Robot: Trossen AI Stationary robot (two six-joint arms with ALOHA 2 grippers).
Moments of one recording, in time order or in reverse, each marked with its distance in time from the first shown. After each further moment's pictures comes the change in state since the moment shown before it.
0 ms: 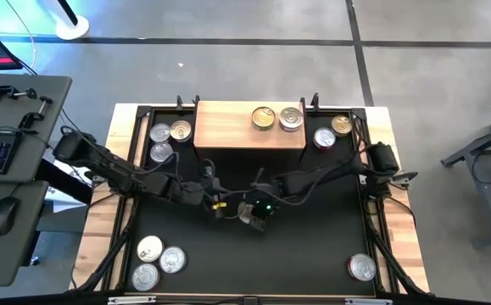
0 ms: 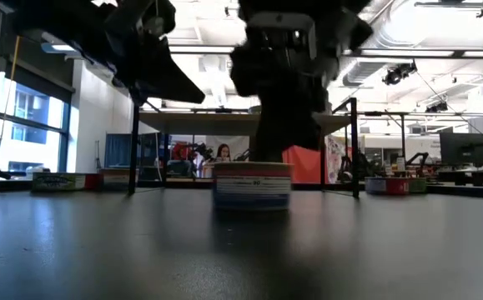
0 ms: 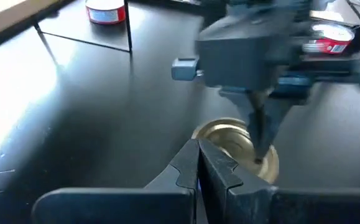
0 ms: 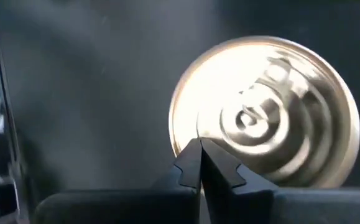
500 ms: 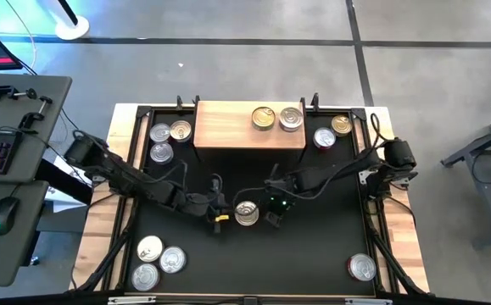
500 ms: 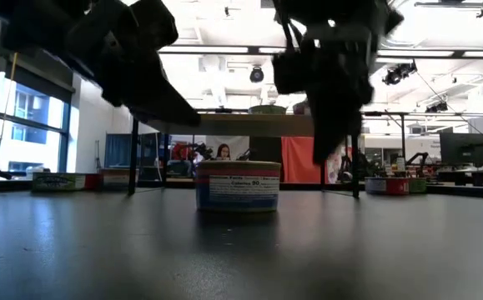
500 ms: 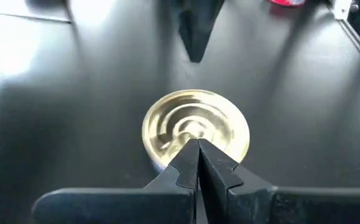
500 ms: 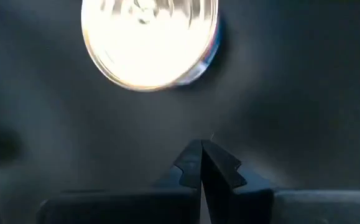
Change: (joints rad) left arm -0.062 0.147 0.000 0.130 0.118 0.061; right arm -0.008 -0.156 -0.198 -0.057 0.030 0.059
